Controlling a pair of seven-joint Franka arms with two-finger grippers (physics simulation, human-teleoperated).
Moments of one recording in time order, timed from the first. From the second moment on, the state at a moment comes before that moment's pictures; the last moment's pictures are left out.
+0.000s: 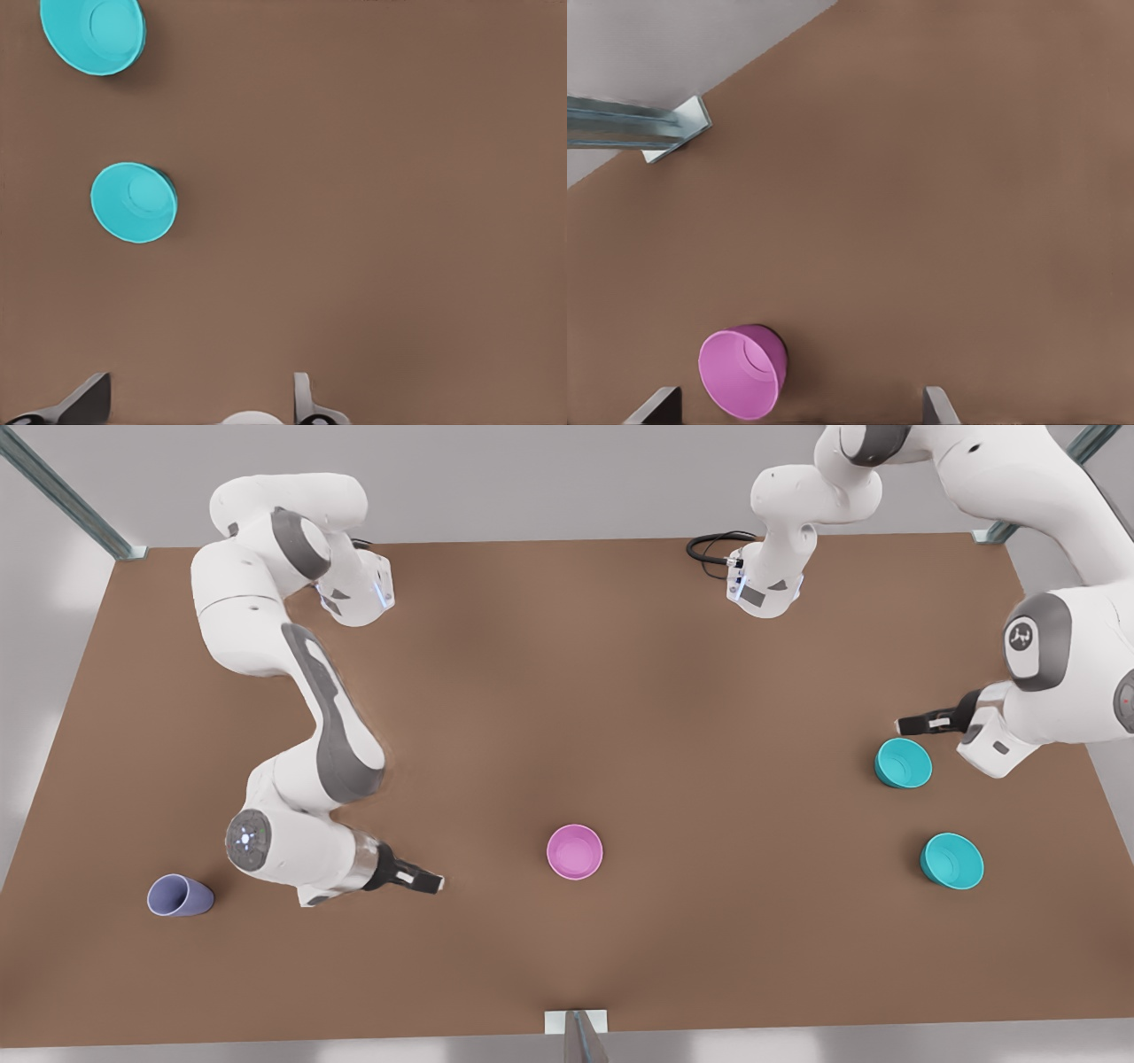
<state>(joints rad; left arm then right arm) -0.02 0.25 0.19 -1.50 -0.04 1.38 0.00 -0.02 0.80 0.37 -0.94 0.11 1.78 0.65</state>
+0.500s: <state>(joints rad) 0.00 0.41 0.47 -1.92 -0.15 2.00 0.46 -0.21 0.12 0.26 -1.26 -0.15 1.16 0.31</state>
